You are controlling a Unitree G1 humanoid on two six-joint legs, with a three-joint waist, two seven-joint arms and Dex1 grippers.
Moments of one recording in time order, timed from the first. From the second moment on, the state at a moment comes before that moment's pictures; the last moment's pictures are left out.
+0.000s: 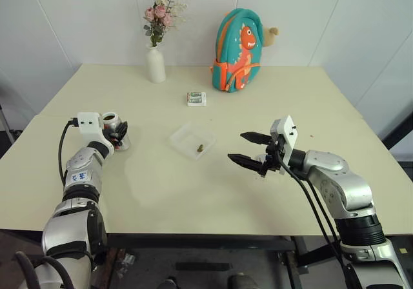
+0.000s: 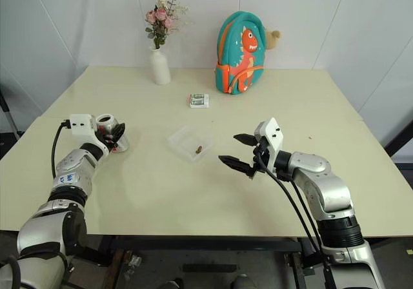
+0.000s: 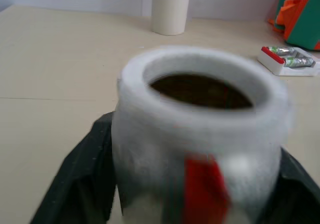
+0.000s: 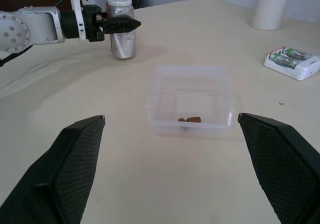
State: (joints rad) left arm -0.95 0.54 0.35 1.15 -0.19 -0.16 -0.38; right arm -0.59 -0.51 0.00 -0.06 0.45 0.49 0.88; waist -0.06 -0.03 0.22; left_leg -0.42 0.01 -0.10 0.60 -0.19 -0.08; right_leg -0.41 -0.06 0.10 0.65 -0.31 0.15
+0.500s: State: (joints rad) left arm -0.56 0.62 0.33 0.50 -0.20 0.04 -0.39; right arm -0.59 -0.49 0.02 -0.03 0.42 0.44 0.89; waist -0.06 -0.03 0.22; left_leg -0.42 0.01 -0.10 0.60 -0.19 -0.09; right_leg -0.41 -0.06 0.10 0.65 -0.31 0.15
